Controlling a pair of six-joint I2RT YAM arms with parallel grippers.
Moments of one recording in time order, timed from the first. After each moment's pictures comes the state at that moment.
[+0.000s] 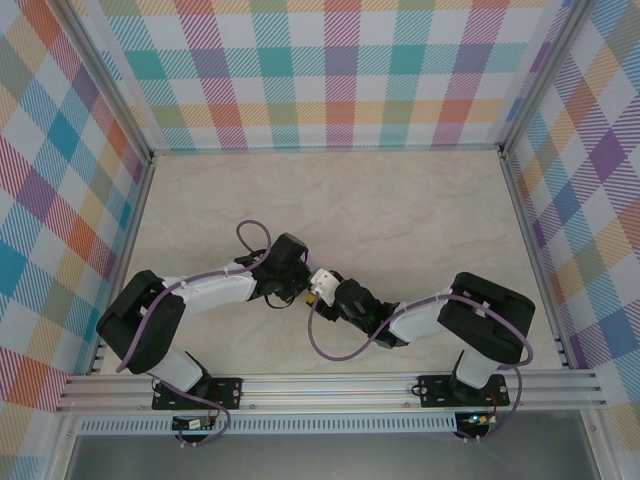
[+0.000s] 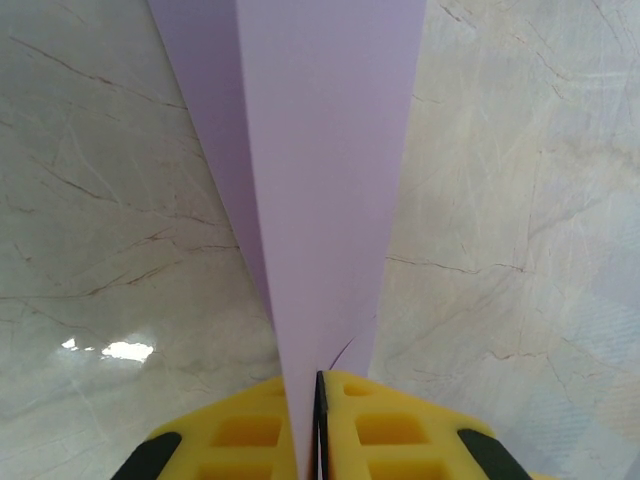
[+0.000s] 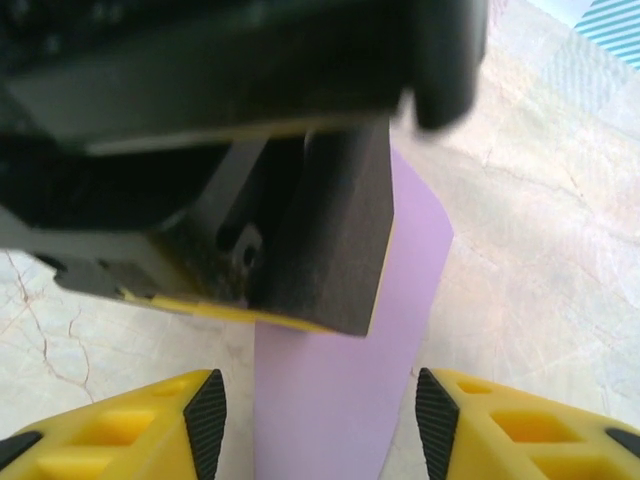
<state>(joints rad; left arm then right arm) -0.72 1.54 0.80 -0.25 0.06 -1.33 1.07 1.65 0.50 0.67 0.27 -0.12</state>
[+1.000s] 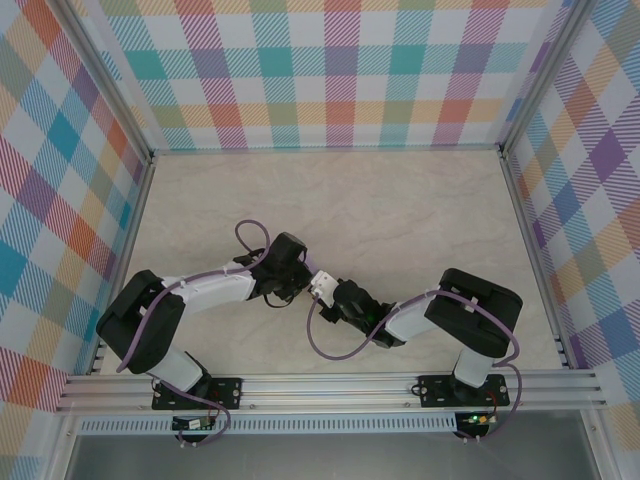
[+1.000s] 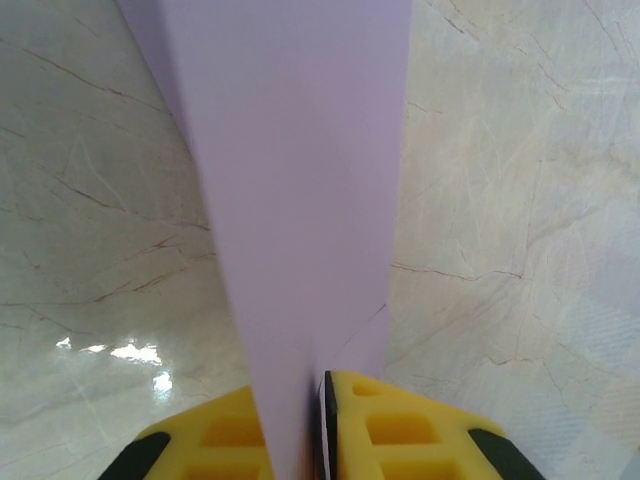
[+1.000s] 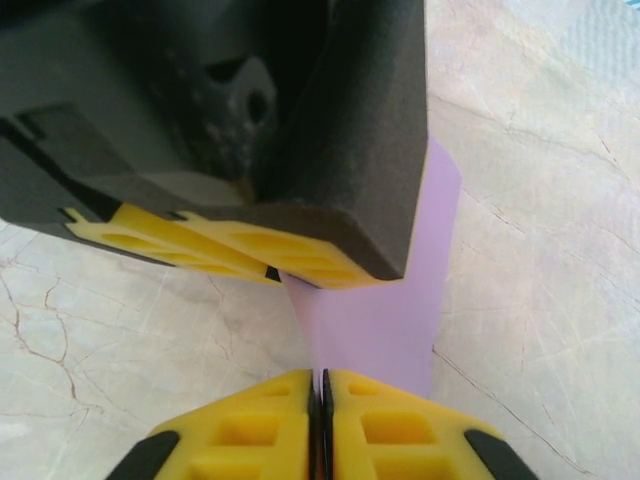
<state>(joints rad) -0.70 1.54 0.80 -0.25 0.07 -1.33 1.05 1.73 0.51 0.71 0.25 -0.11</state>
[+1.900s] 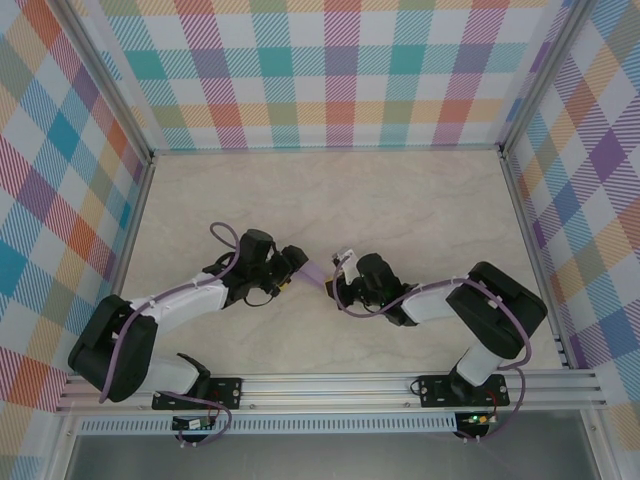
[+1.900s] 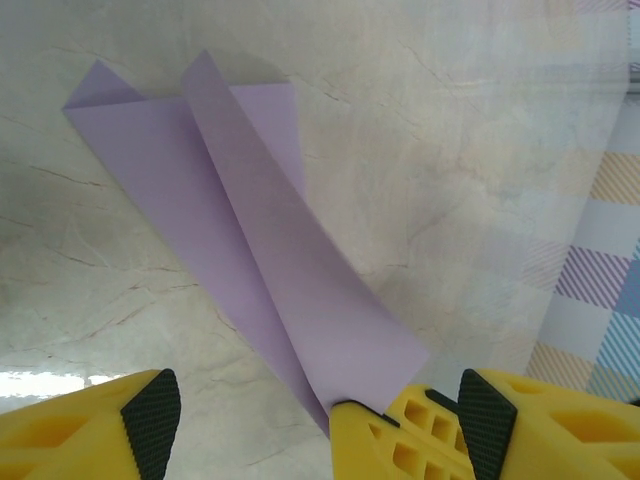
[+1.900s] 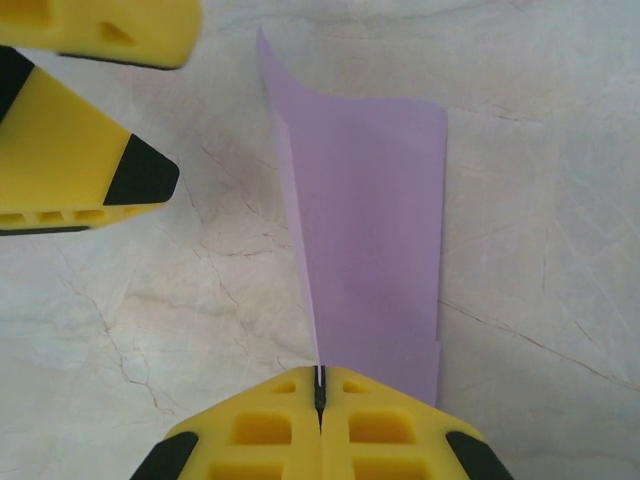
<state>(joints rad) -0.55 1.34 0.64 -0.05 0.24 -1.23 0.80 1.63 0.51 0.57 -0.24 0.33</state>
